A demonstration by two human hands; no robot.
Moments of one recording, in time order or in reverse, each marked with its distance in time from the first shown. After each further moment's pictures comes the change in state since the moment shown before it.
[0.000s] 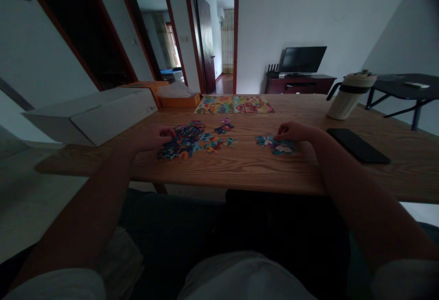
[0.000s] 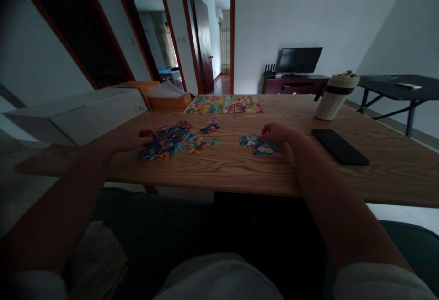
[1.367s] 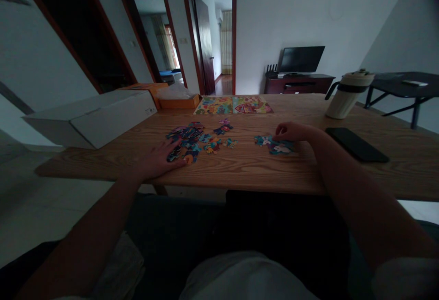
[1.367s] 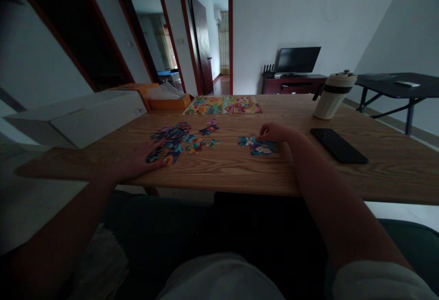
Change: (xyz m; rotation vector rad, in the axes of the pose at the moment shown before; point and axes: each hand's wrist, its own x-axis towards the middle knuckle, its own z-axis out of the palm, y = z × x) left_hand -0.049 0.009 0.062 0.154 0.028 0.009; right_hand 0.003 0.002 0.002 0.056 -0.016 -0.035
